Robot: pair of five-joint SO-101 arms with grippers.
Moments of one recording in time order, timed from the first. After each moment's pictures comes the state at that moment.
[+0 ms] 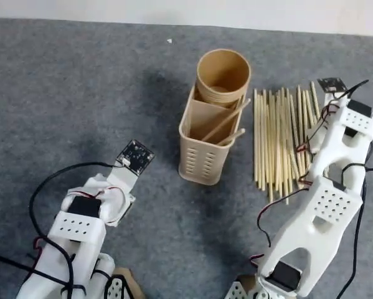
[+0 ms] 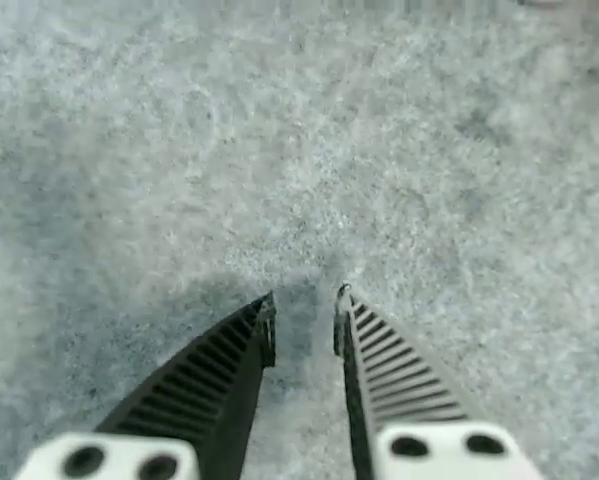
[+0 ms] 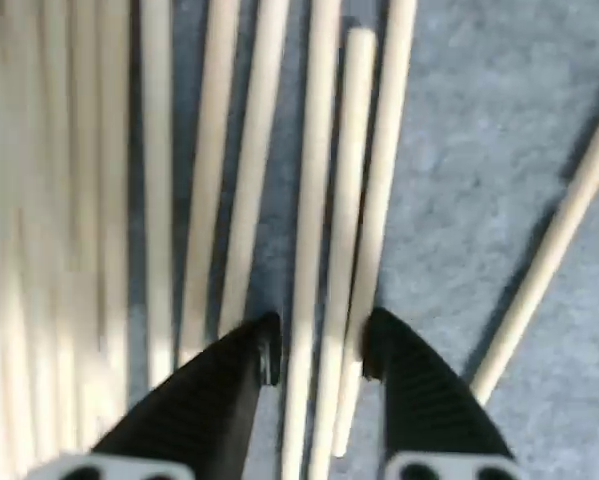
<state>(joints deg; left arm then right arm) 2.7 -51.1 77.0 48.5 -21.1 20.7 46.5 -33.2 76.5 35.5</state>
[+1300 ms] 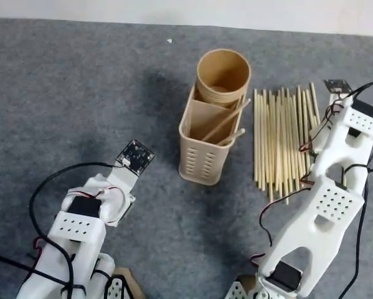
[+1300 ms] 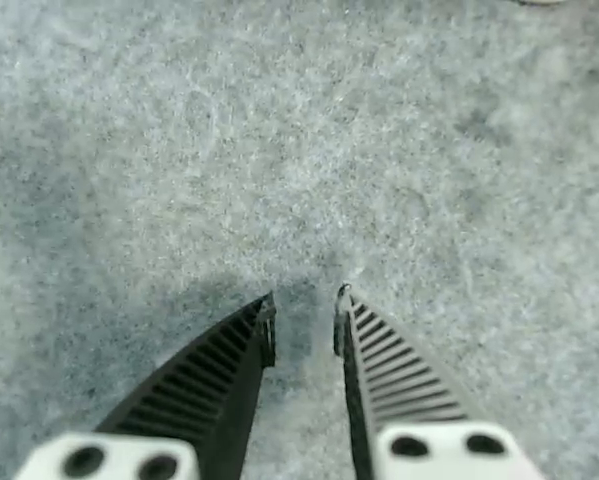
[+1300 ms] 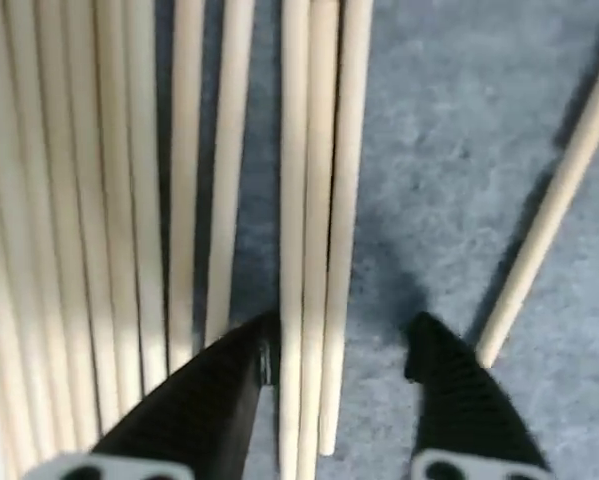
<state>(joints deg) 2.7 -51.1 77.0 48.3 -21.1 22.0 48.0 -36.6 78.4 32.7</state>
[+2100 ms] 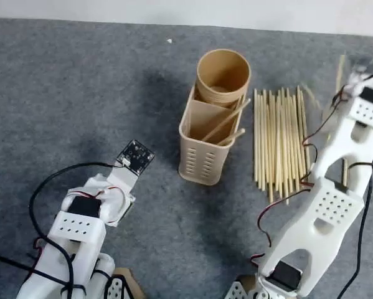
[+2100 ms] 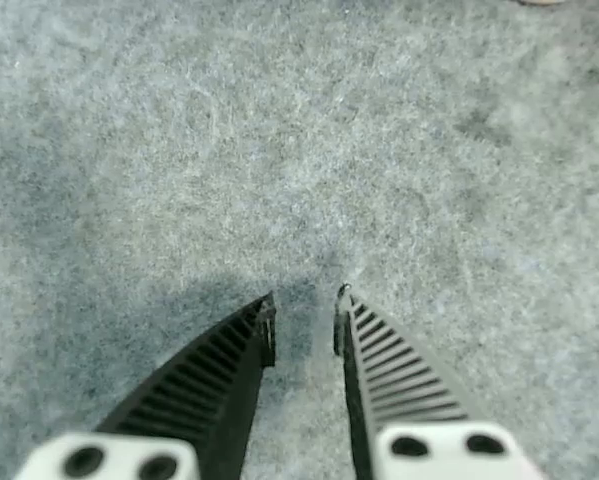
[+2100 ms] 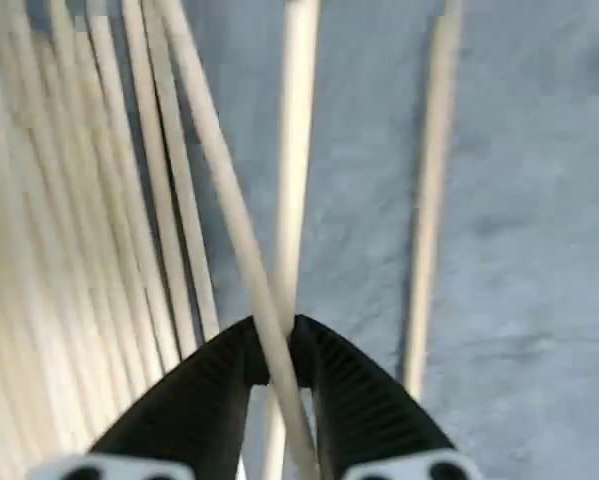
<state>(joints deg) 2.7 -51.1 77.0 48.3 -21.1 21.2 41.3 -47.4 79.1 17.5</state>
